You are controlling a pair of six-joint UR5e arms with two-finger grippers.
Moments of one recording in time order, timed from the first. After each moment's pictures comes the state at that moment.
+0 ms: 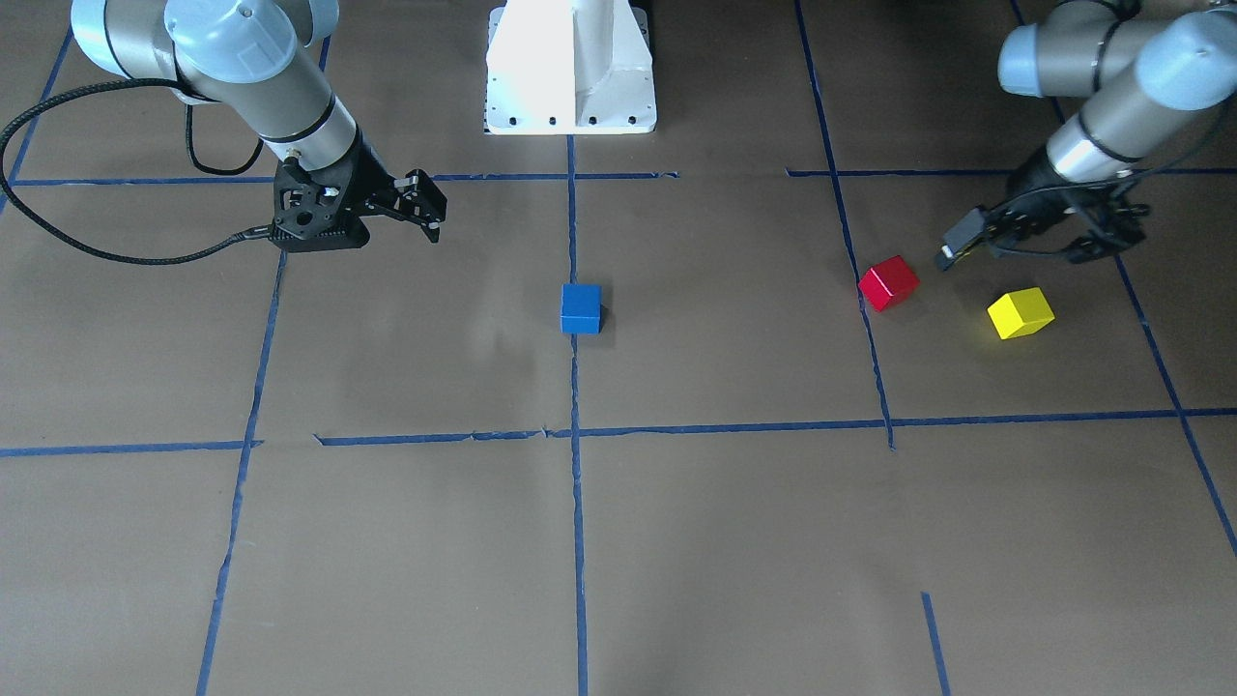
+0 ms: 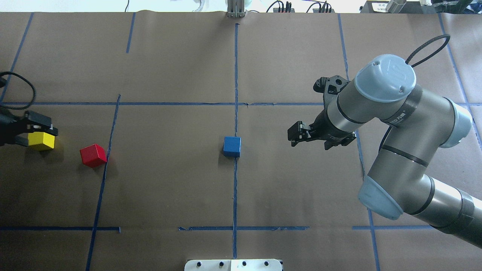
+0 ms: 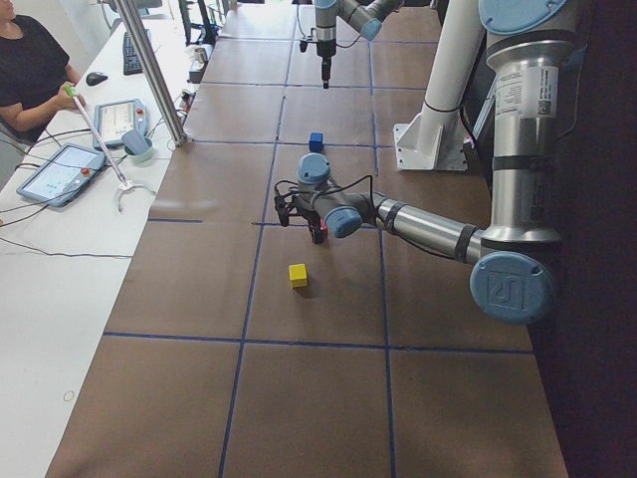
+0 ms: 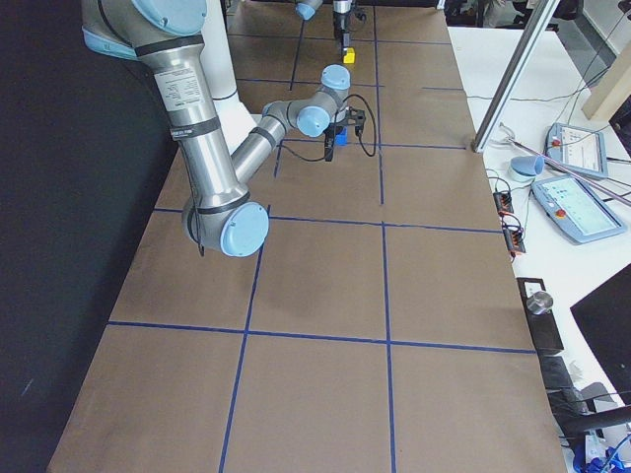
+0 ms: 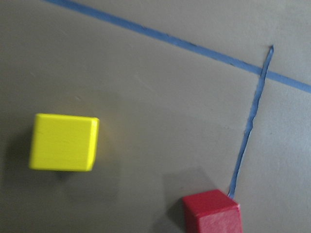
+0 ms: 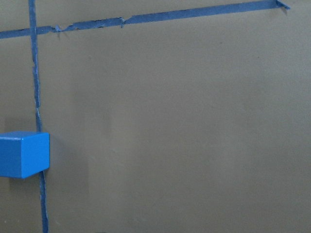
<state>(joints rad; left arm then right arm) -0.83 -1.53 -1.84 -2.14 -2.14 -1.36 0.65 -1.20 1.96 -1.52 2.10 1.19</state>
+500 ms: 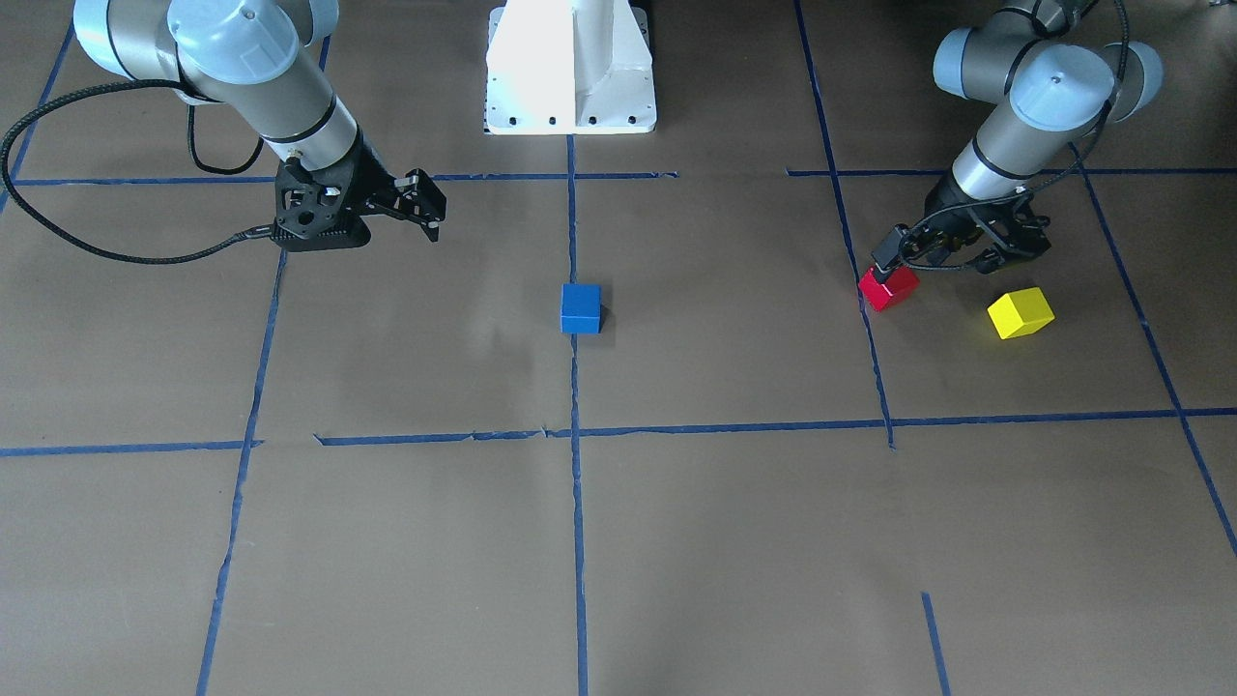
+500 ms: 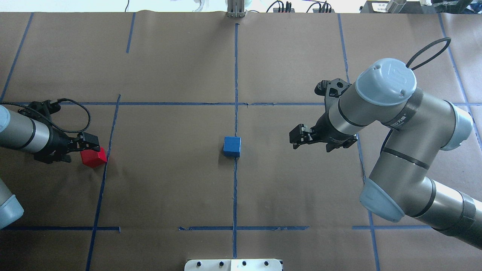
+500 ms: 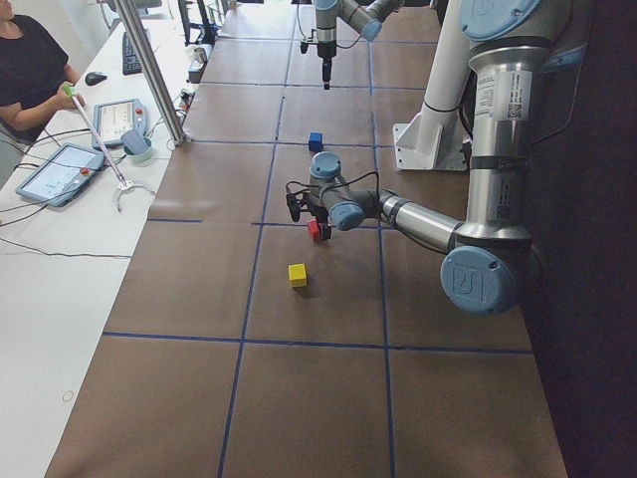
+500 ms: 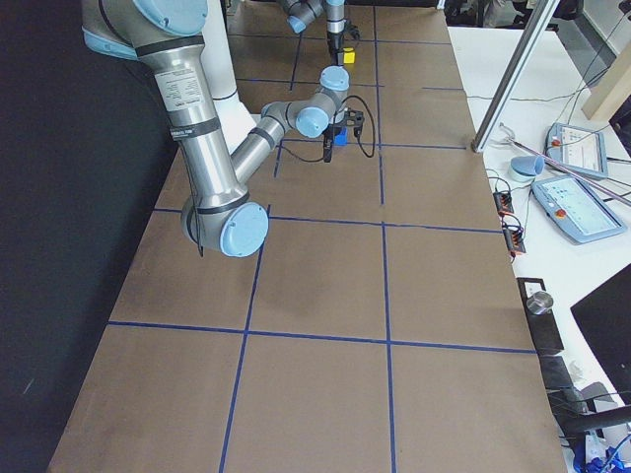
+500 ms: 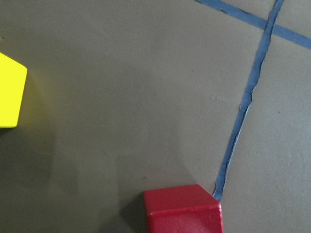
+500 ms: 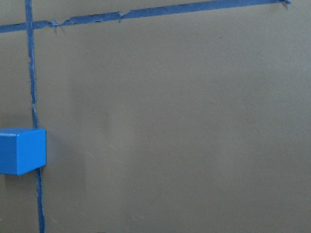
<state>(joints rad) -0.73 -1.57 -1.81 -2.14 -2.04 -1.42 0.64 -1.20 1.95 -1.52 2.10 1.19</state>
